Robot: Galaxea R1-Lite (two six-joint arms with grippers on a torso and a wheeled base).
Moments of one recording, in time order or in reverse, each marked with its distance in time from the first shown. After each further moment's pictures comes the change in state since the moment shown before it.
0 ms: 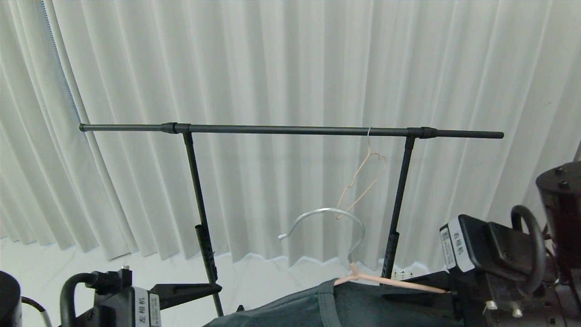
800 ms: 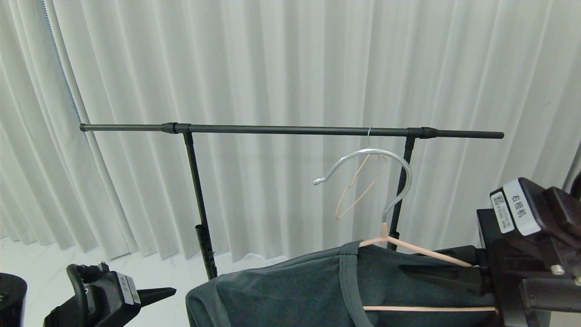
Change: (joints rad) left arm 0.341 -0.021 0.127 0.000 -0.092 -0.001; right arm -0.048 -0.076 -0.005 -0.045 0.045 -0.001
